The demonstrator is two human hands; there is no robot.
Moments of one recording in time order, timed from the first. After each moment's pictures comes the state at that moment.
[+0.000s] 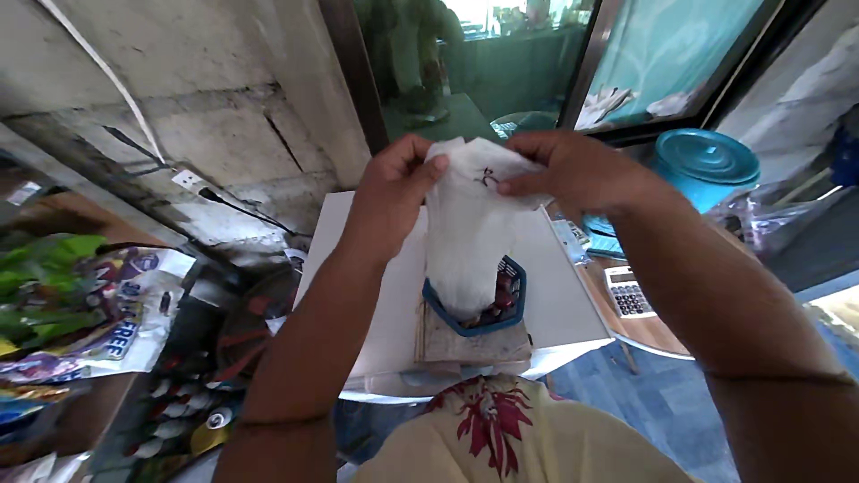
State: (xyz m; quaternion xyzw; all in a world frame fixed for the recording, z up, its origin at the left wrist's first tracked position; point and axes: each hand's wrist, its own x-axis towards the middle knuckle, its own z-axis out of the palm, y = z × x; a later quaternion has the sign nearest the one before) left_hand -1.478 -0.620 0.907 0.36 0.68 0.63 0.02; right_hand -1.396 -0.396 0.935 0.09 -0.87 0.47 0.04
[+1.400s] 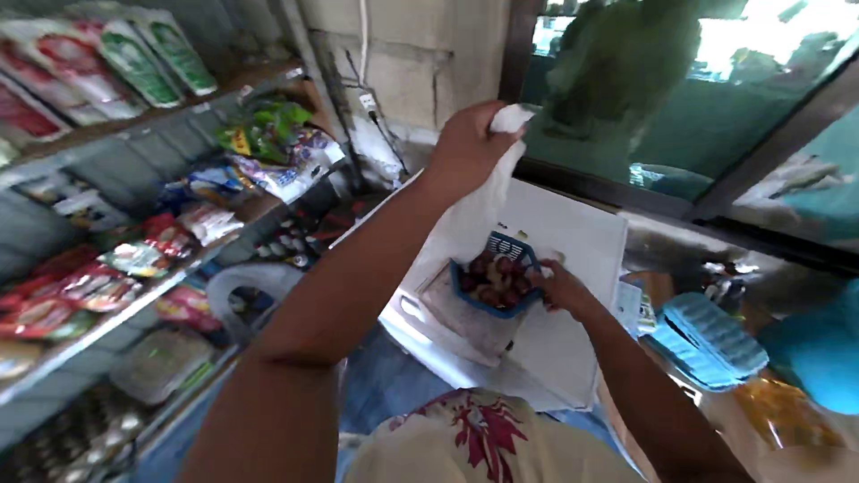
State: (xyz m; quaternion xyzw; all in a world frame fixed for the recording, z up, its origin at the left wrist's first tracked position) left_hand -1.406 -0.573 0.935 0.17 0.86 0.46 -0.16; right_hand -1.423 -0.329 0.735 -0.02 -0.87 0.45 -0.21
